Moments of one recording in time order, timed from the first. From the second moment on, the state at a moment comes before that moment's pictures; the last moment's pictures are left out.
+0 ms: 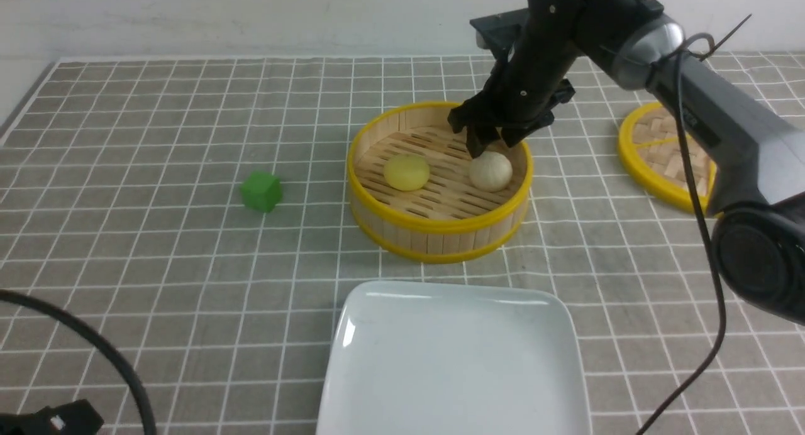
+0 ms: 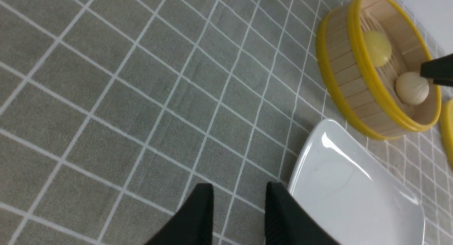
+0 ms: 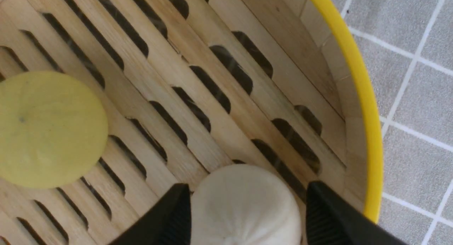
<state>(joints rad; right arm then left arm) 0.39 2.50 -2.54 0.11 1.25 0.01 -0.05 0.31 -0.35 -0.23 0.73 -0.51</state>
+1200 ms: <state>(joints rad) 0.50 1.61 -1.51 0.31 1.21 0.03 -0.05 0.53 -0.40 -0.20 0.74 -0.42</state>
